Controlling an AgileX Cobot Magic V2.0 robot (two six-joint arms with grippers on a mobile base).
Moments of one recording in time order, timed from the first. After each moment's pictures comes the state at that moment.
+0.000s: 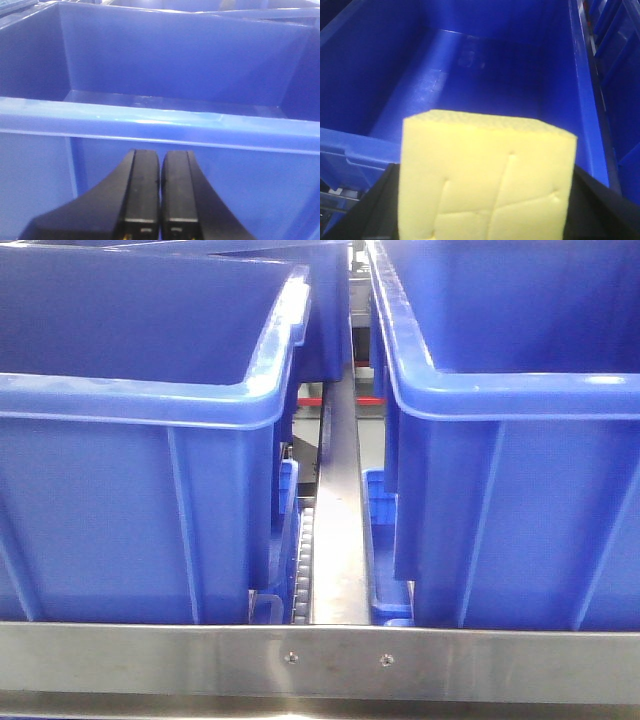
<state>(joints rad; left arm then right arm) -0.06 -0.01 0.00 0.13 0.10 -0.20 0.15 0.13 -0.58 -0.06 0.84 -0.01</state>
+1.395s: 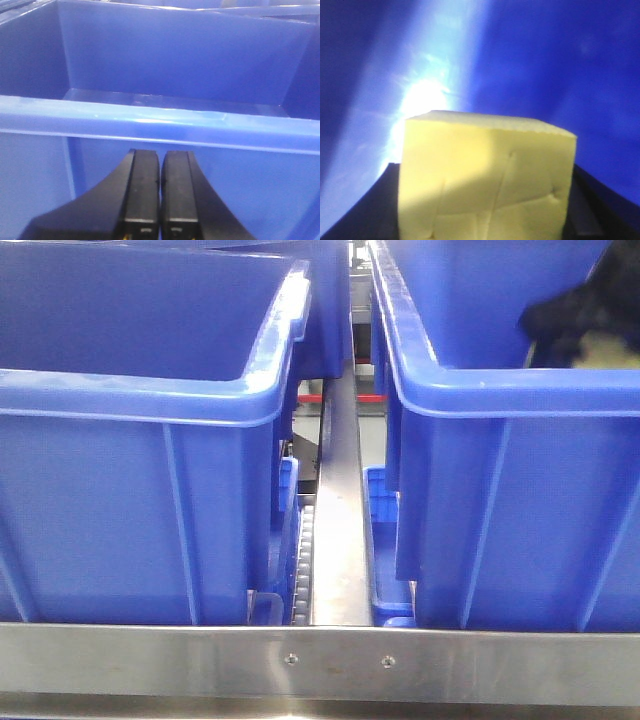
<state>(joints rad) -0.06 -0.01 0.00 0.13 0.10 -0.20 0.20 1.59 -1.06 -0.02 0.44 0.00</state>
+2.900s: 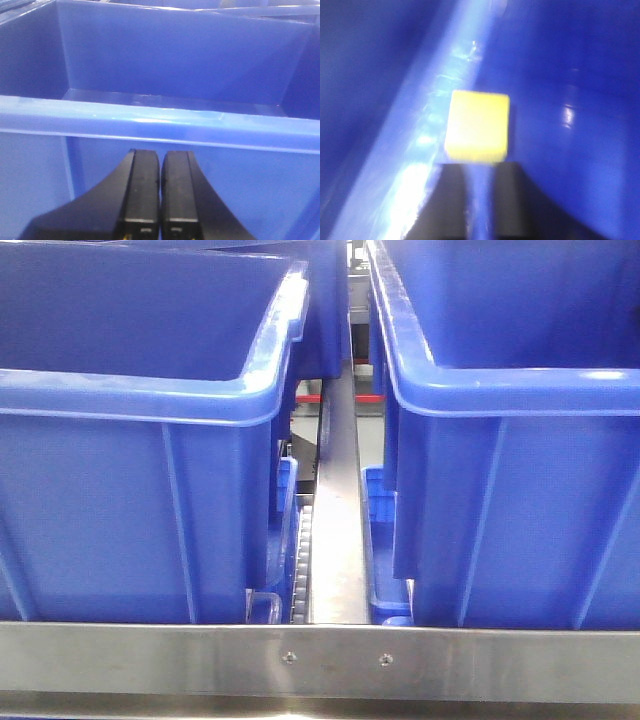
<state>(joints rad) -0.06 -0.01 0.00 0.13 0.10 -0.20 0.20 0.97 -0.64 -0.02 0.27 0.00</state>
